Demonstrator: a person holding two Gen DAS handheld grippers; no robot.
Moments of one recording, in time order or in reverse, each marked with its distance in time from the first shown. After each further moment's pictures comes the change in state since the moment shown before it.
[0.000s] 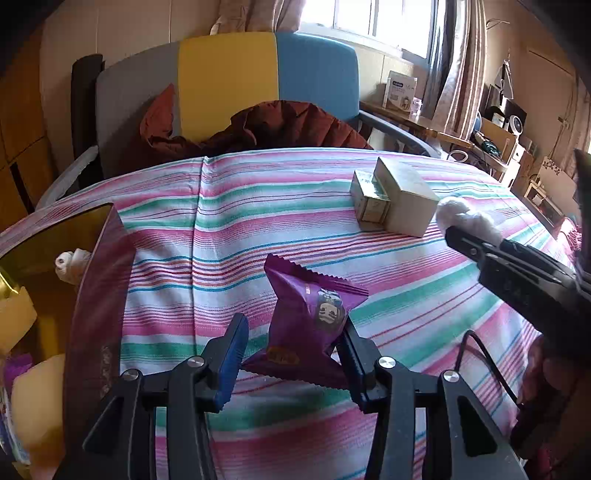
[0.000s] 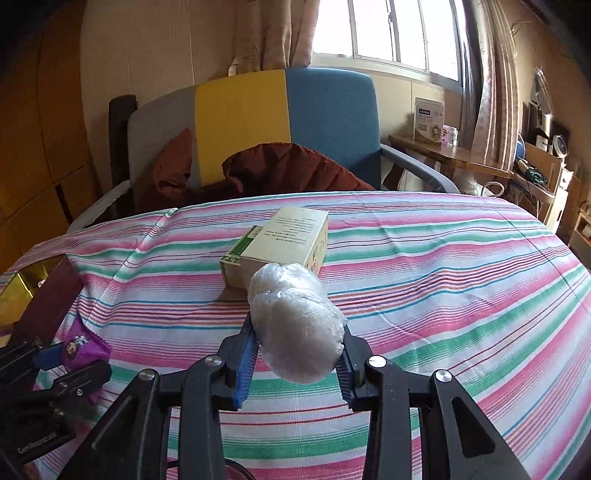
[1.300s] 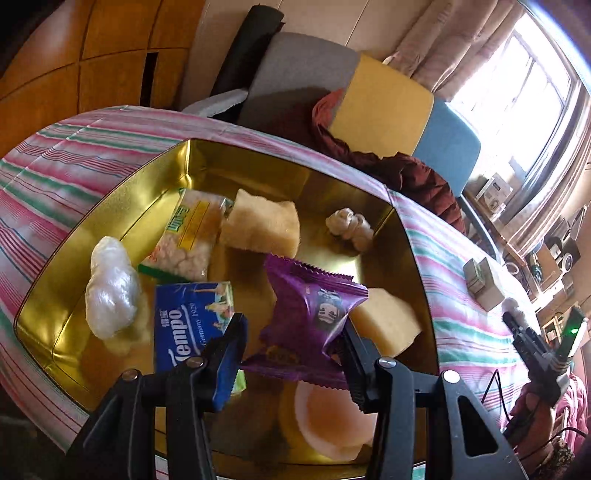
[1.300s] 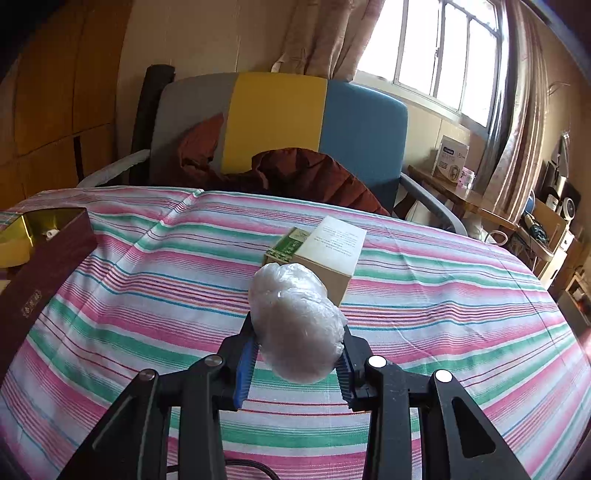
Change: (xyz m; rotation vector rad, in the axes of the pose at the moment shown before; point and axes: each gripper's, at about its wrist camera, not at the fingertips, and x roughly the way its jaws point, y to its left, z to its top) left arm -0.107 0.211 -0.081 -0.522 -0.026 0.110; right arm -0.018 0.048 -0.002 -0.204 -0.029 -0.031
